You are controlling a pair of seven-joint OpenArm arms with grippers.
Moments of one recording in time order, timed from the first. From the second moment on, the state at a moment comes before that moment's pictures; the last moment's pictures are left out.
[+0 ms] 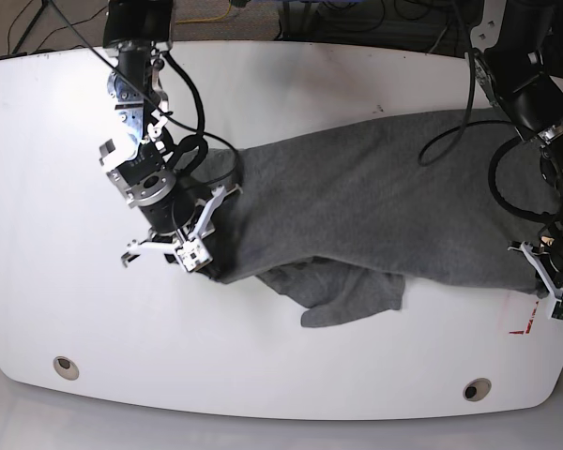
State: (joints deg) left arm -22.0 -18.5 -29.1 91.6 0.4 -42.5 60.2; right arm 1.8 7.9 0.2 108.7 -2.3 28.9 -36.6
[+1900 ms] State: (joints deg) left arm -57.1 -18.3 -22.3 111.6 -1.5 -42.0 80.4; right arm 28.4 19.7 8.9 113.3 -1.0 41.3 -53.3
